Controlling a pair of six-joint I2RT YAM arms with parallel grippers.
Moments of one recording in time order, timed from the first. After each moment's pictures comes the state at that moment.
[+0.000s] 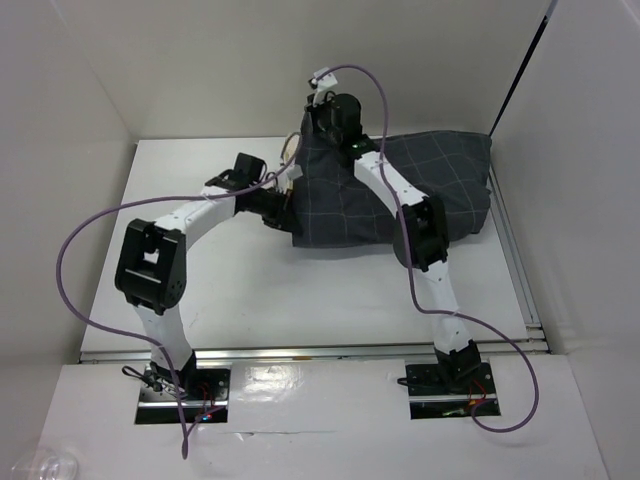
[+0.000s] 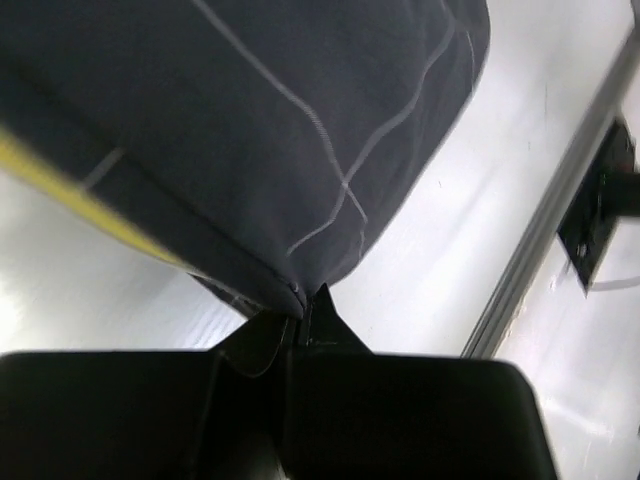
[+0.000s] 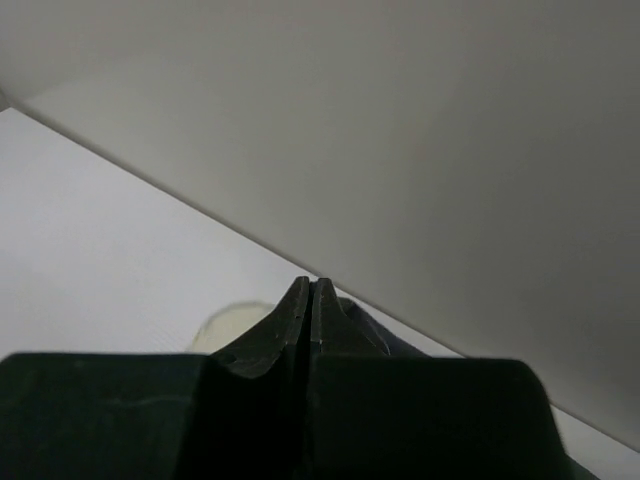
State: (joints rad) left arm -0.32 1.87 1.37 -0.45 0.77 0.02; right arm 0.45 2.47 2.31 0.16 -0.07 -0.09
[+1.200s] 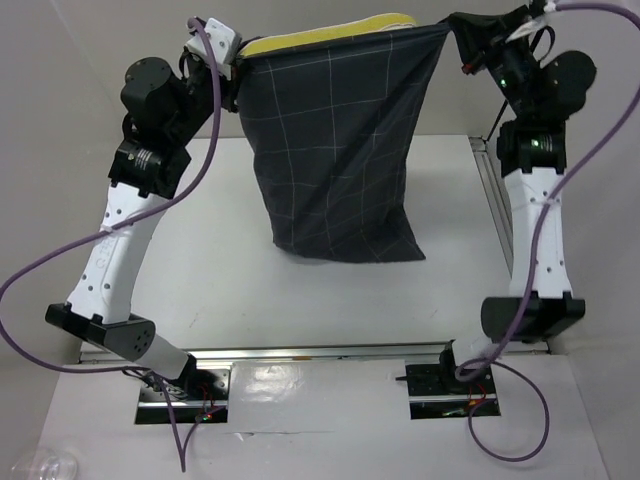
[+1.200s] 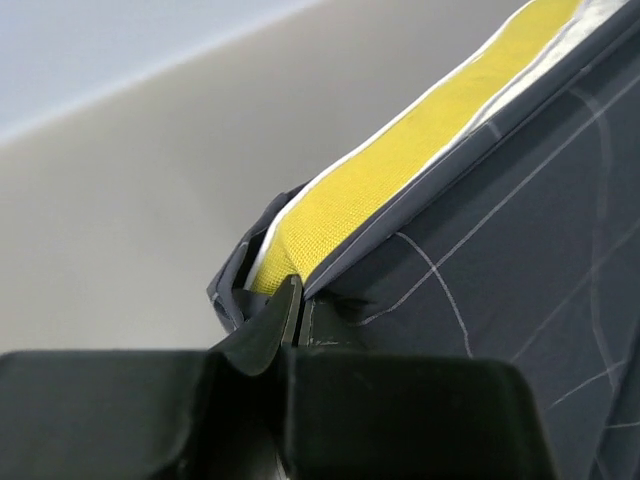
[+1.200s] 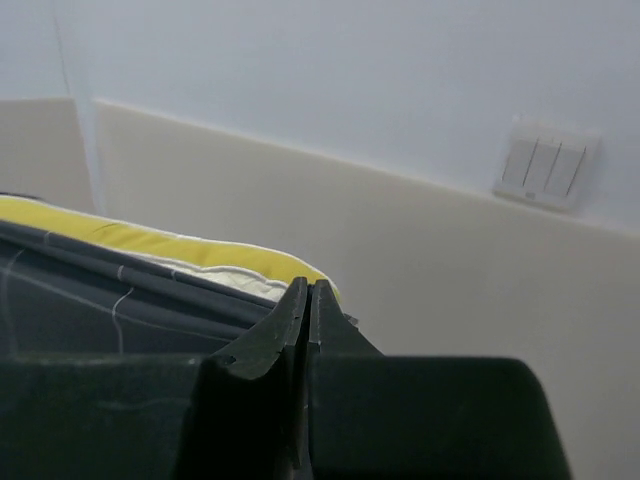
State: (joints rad) left arm -0.32 1.51 2.01 -0.31 0.14 0.24; right arm -0.06 1.61 2.02 0.13 -0.55 0.20
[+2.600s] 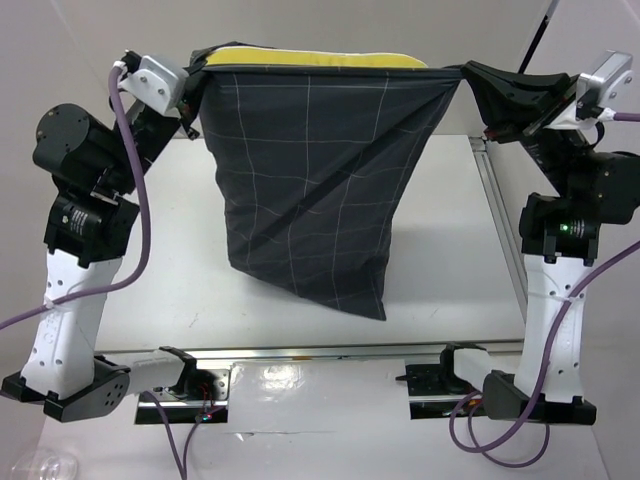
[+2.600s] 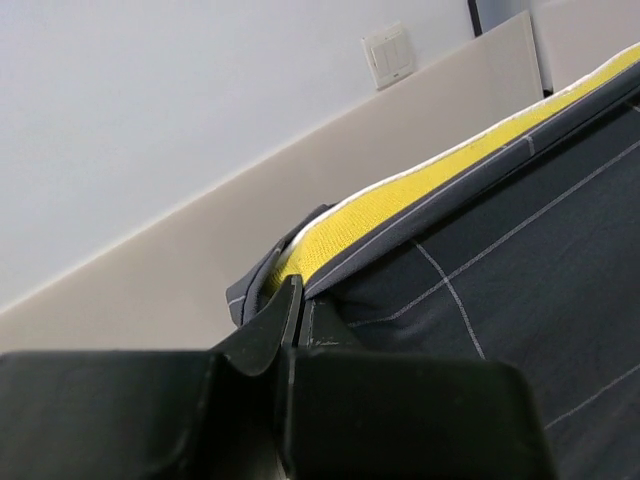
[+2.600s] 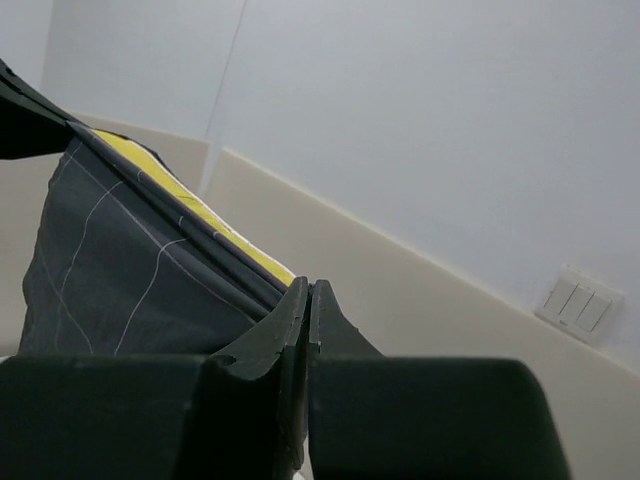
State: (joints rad) left arm -0.34 1.23 1.93 -0.31 0.19 0.36; right arm -0.13 1.12 1.67 0.36 -0.79 0.28
